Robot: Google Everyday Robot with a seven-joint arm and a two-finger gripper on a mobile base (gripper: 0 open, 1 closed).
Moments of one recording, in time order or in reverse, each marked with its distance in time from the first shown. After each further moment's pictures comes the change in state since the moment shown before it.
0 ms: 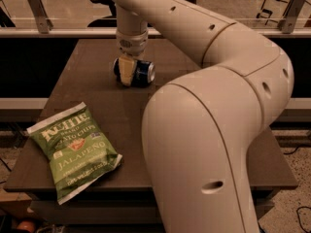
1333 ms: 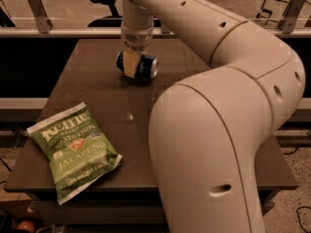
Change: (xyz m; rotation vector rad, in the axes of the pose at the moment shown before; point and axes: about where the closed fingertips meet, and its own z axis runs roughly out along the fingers) arm 0.005 -0.011 -0.020 0.023 -0.058 0.001
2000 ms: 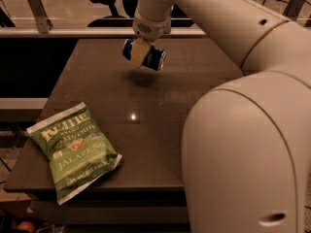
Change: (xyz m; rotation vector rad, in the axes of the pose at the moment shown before) arm 0.010 -0.011 -0.036 0.050 -0.152 -0.001
